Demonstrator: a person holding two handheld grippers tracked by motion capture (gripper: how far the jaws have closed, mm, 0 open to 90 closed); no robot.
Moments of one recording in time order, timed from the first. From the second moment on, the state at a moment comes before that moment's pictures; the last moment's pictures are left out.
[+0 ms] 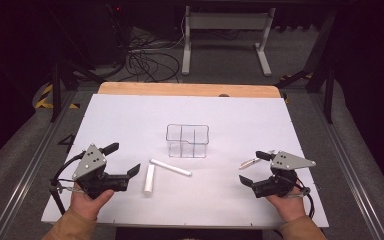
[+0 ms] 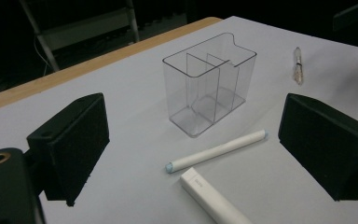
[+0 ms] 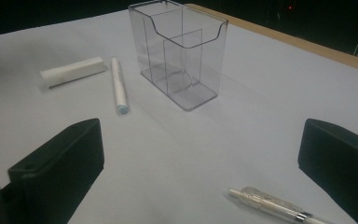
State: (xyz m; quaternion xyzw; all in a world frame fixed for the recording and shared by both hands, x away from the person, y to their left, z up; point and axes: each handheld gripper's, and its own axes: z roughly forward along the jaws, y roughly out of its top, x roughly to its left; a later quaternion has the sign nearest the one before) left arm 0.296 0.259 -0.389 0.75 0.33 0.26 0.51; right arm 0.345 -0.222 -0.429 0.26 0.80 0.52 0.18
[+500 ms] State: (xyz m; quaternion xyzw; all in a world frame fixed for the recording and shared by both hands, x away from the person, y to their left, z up) left arm 0.309 0.229 -0.374 0.77 0.30 0.25 0.50; right arm 0.343 -0.236 -0.450 0.29 0.79 0.51 0.19
